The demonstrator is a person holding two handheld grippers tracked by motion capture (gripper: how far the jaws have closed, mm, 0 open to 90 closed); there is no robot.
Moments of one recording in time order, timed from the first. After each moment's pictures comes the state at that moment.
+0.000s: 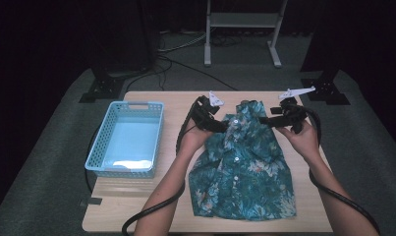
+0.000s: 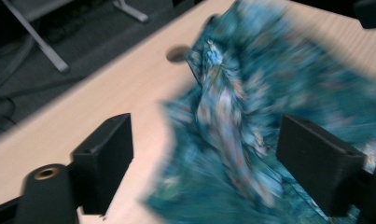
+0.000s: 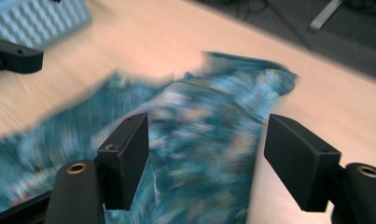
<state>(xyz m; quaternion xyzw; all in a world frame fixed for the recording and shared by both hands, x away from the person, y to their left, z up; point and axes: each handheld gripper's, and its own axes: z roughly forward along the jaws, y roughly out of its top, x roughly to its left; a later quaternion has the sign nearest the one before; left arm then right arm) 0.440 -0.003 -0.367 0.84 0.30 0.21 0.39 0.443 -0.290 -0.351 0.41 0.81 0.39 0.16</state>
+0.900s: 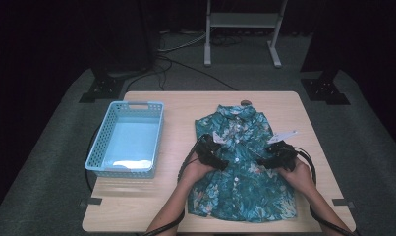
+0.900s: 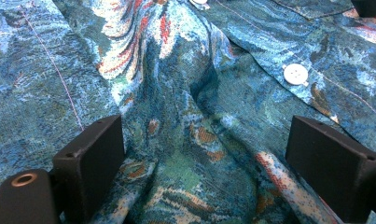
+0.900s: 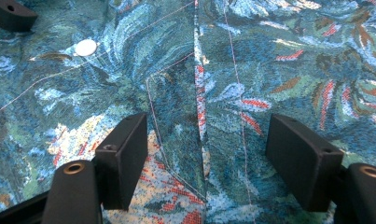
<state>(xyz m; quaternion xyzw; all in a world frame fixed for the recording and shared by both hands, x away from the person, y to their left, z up) 0.405 -0.009 -0.474 0.89 0.29 0.12 0.33 0.393 -0.289 -0.470 0.37 0.87 0.31 0.13</state>
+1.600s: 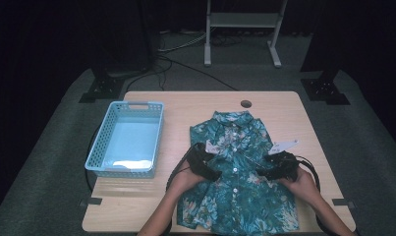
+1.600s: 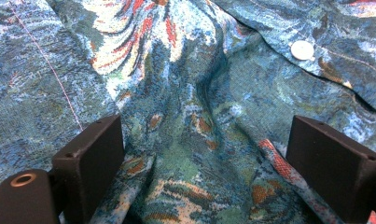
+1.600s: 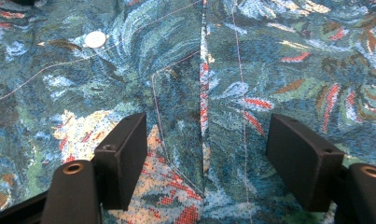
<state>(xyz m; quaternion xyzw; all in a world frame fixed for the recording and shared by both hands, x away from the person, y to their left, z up) 0.373 0.017 -0.472 0.91 0.26 0.10 0.32 0.362 -0.286 -0.472 0.32 0.88 0.32 0.12</state>
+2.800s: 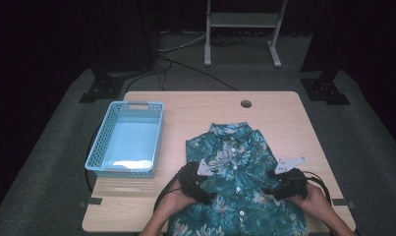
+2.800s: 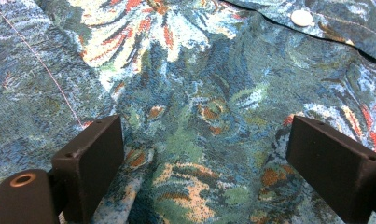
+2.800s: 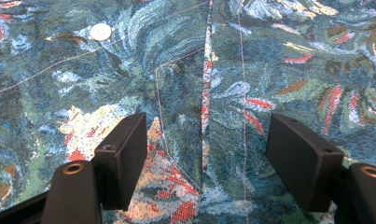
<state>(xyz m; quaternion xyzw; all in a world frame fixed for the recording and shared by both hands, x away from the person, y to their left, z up) 0.307 0.039 -0.472 0.92 0.23 0.09 0.32 0.309 -0.295 -0.472 0.26 0.91 0.32 0.09</state>
